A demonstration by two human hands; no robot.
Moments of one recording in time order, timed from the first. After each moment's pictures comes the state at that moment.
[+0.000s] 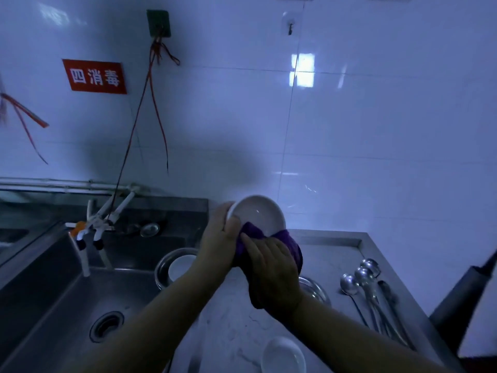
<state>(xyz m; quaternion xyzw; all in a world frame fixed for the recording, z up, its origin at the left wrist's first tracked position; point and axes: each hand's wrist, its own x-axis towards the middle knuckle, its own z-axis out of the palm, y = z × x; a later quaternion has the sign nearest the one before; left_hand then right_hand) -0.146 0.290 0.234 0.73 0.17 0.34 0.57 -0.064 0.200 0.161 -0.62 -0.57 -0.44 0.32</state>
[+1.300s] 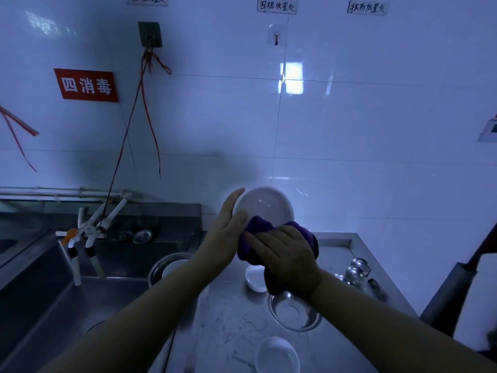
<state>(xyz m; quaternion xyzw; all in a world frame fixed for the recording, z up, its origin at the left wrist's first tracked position) -0.136 0.288 0.241 0.75 0.05 0.29 0.59 -0.031 0.164 0.196 -0.56 -0.64 -0.49 0.21</state>
